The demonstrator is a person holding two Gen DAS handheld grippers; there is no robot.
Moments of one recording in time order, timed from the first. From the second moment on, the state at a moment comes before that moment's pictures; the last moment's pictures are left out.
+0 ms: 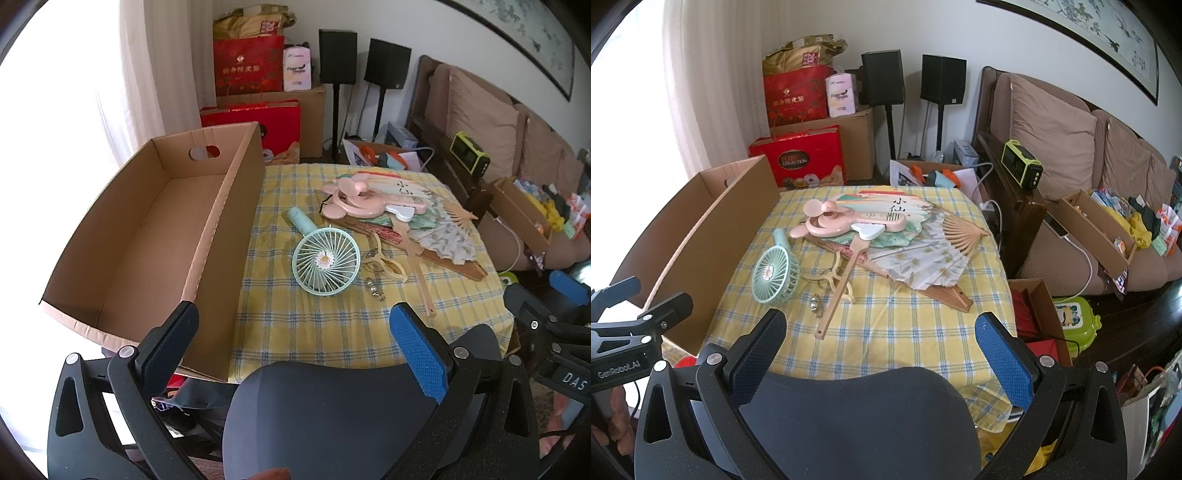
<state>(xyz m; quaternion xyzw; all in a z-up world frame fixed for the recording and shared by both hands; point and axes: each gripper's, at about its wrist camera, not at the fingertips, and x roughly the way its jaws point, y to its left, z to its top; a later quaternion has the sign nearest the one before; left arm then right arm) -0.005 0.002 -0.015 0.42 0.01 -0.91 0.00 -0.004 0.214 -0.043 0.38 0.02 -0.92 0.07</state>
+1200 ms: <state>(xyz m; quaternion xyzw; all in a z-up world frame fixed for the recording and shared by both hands) -0.052 0.006 -0.044 0.44 0.04 -0.89 -0.07 -0.079 0.203 -0.058 0.39 0.02 -0.91 0.13</state>
